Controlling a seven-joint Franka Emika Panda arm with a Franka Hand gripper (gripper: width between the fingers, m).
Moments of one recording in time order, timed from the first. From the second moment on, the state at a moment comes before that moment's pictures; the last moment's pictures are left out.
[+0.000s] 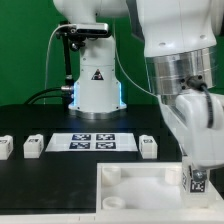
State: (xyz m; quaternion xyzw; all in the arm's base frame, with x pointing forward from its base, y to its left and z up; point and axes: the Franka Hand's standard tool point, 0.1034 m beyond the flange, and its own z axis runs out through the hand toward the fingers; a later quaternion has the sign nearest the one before) arm 0.626 0.114 0.075 -0.67 0.74 0.05 0.08
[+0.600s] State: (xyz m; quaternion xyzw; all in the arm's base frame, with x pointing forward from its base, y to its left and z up) arm 0.624 0.118 0.073 -0.68 0.73 0.05 0.08
